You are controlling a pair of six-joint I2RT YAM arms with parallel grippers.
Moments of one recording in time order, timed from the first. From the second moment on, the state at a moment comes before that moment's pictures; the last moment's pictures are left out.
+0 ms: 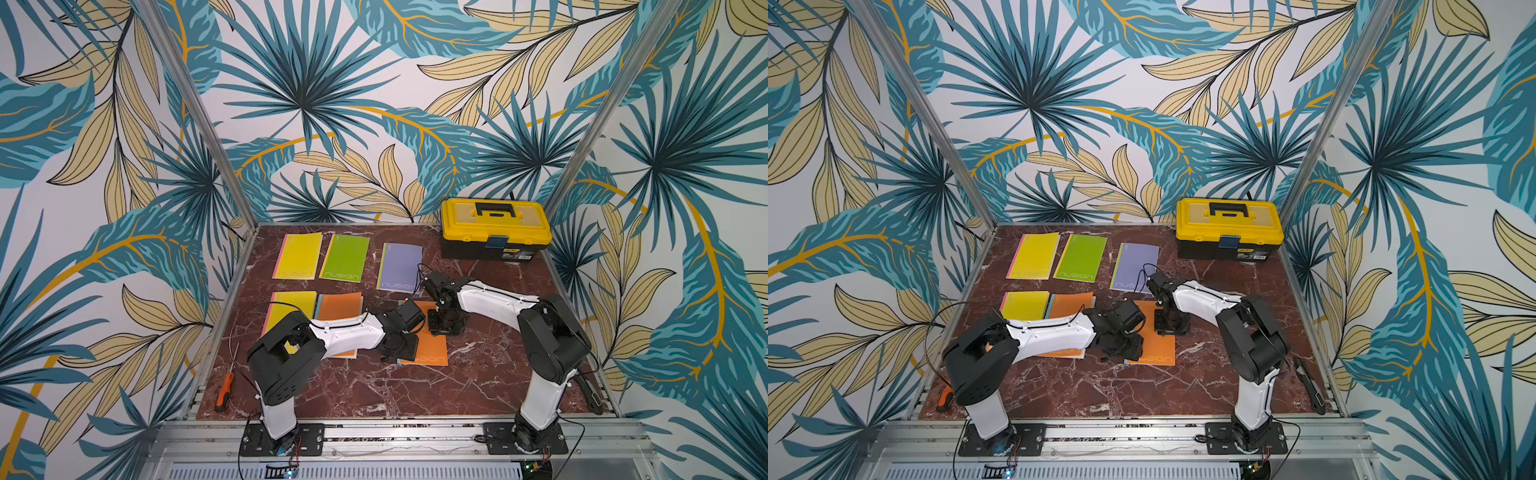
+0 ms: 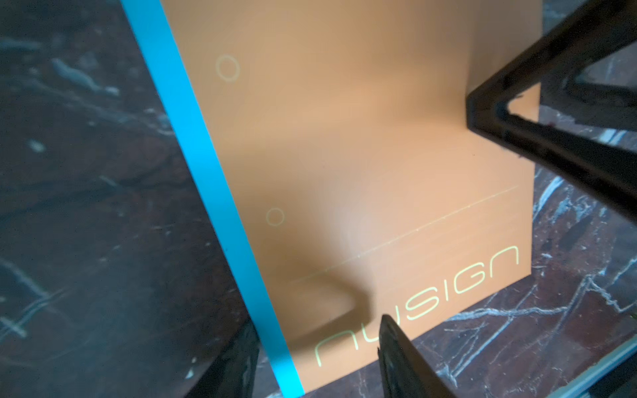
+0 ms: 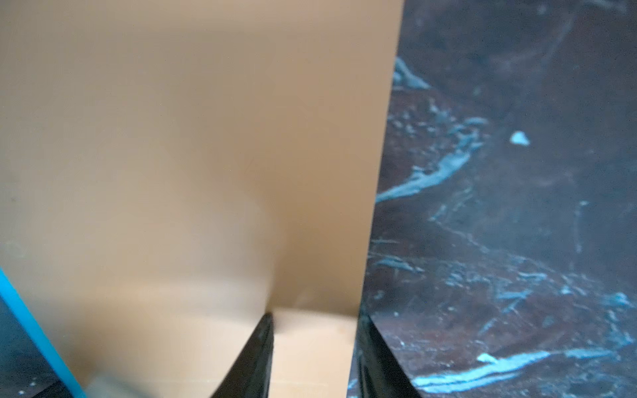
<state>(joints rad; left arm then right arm) -0.90 1.78 1.08 -0.51 0.09 -0.68 0.56 1.87 1.22 -0.85 0.00 0.60</state>
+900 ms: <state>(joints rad) -0.84 1.63 1.05 -0.60 0.02 -0.62 0.62 1.94 1.40 -0.87 -0.01 0.61</state>
